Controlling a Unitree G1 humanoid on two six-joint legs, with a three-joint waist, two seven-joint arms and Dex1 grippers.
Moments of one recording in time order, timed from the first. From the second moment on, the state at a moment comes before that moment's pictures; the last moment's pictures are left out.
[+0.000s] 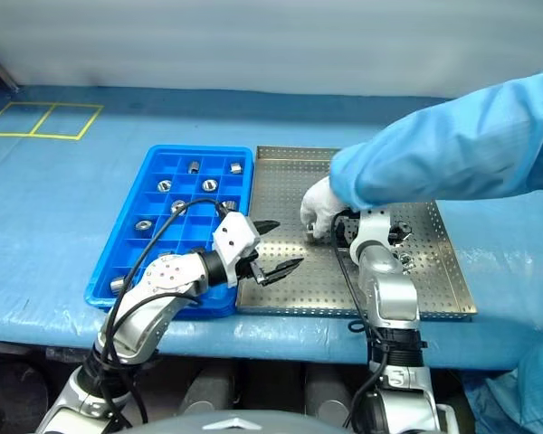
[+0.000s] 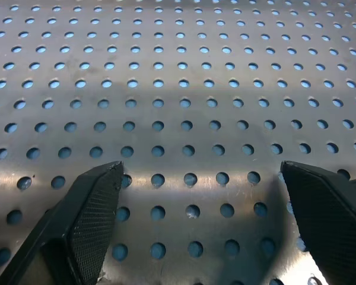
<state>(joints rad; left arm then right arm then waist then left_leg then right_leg) -0.24 0.35 -0.32 -0.45 -0.18 0.61 -0.57 -0.29 -0.09 -0.12 -0.07 0.05 0.76 -0.02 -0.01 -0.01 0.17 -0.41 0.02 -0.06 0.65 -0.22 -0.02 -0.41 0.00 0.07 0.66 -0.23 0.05</state>
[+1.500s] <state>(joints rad) -0.18 0.41 -0.23 -0.48 -0.18 0.63 -0.52 -0.23 -0.27 0.15 -0.25 0.20 0.83 0.34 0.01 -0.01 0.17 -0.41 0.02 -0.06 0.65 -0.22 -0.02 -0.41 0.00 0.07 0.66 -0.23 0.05</state>
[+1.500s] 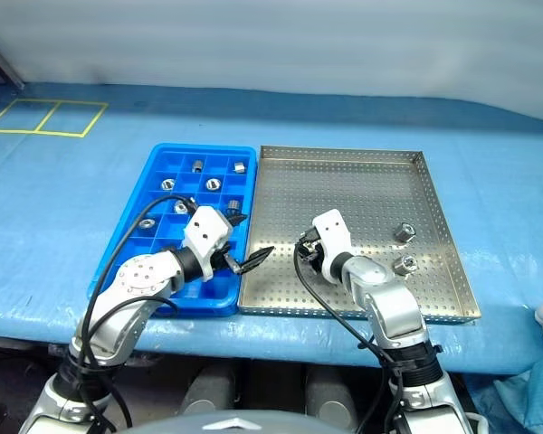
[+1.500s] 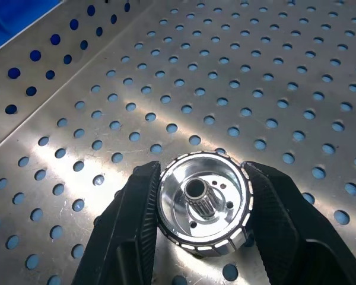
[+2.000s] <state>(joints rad) 0.06 0.43 -0.04 -0.76 -0.19 0.75 -0.36 -0.53 -0.16 0.29 -0.17 0.24 0.75 0.49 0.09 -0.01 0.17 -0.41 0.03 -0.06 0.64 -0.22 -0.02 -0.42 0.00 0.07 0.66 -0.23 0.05</state>
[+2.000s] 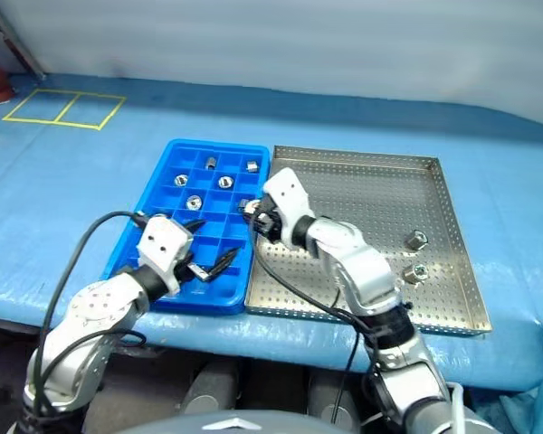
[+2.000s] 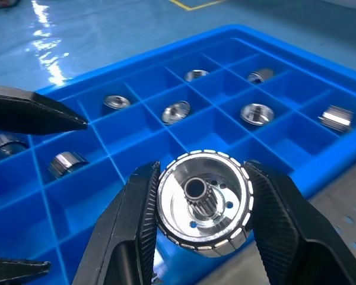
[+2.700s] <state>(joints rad) 0.17 0.40 0.02 -0.87 -0.17 0.79 -0.26 -0.66 -0.08 0.34 0.23 0.10 0.55 0.52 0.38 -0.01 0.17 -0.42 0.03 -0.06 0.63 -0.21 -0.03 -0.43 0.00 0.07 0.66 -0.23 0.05</state>
